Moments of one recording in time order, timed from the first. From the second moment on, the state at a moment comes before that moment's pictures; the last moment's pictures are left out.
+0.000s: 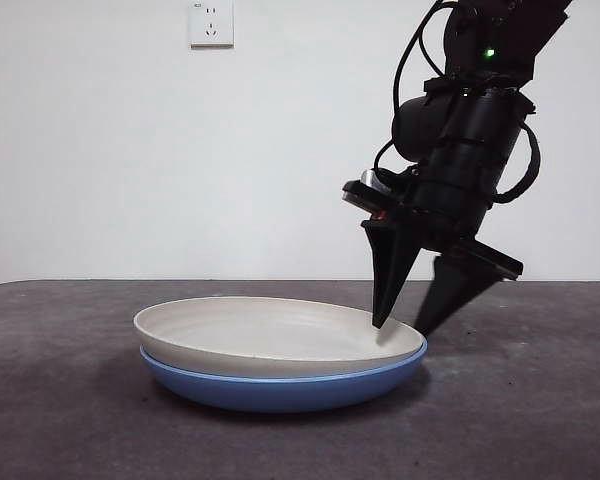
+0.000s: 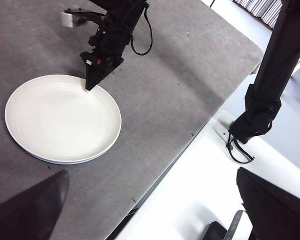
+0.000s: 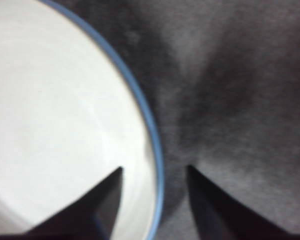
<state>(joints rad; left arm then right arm) -0.53 0.65 1.19 -1.15 0.50 -0.04 0.41 1.93 1.38 -0.83 -0.41 0.19</state>
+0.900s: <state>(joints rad) -0.53 0.65 1.19 -1.16 0.50 -0.04 0.48 1.08 1.39 -1.28 -0.13 0.19</state>
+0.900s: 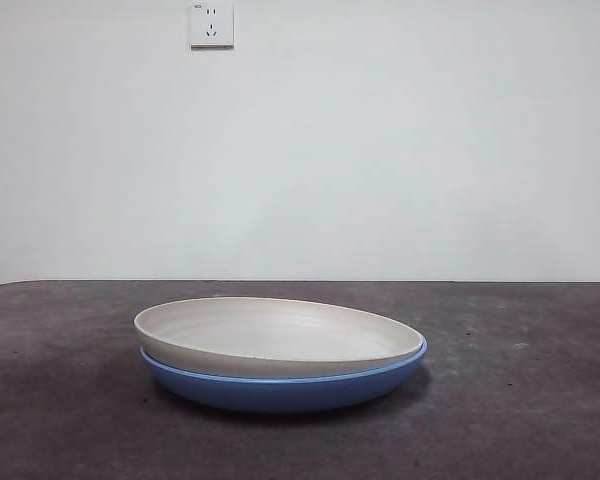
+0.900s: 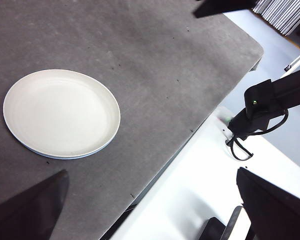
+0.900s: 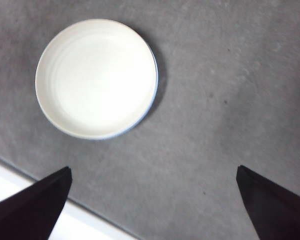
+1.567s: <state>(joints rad) -0.53 0.65 1.19 -1.18 0.50 -0.04 0.56 0.52 1.14 -1.32 -0.13 0.24</state>
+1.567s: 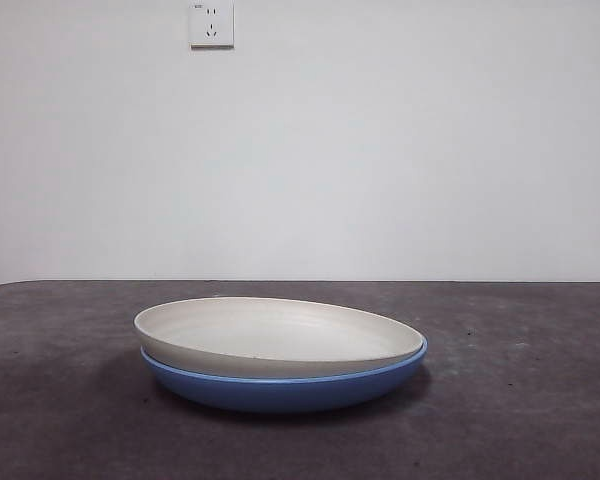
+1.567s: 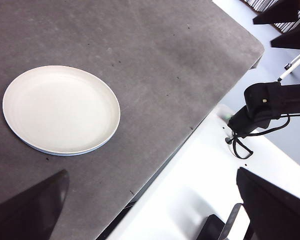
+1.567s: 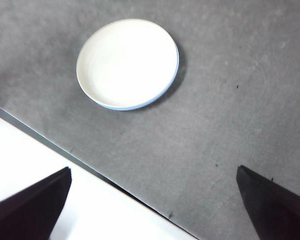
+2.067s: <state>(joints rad) -0.53 0.65 1.19 -1.17 0.50 -0.04 0.56 0.46 1.14 -1.32 -0.13 0.25</state>
